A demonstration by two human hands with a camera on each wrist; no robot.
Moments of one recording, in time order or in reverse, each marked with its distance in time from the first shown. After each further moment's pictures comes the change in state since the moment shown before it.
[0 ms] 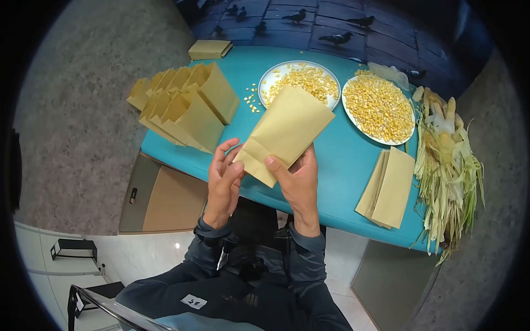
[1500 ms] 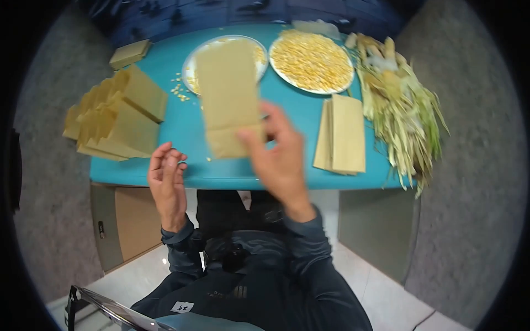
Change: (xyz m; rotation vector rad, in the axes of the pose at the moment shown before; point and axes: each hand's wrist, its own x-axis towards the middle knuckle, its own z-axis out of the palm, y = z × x) left_hand -0.002 -0.008 -0.023 0.070 0.070 0.036; right_hand -0.026 -0.072 -0.021 -0.781 0.187 -0.174
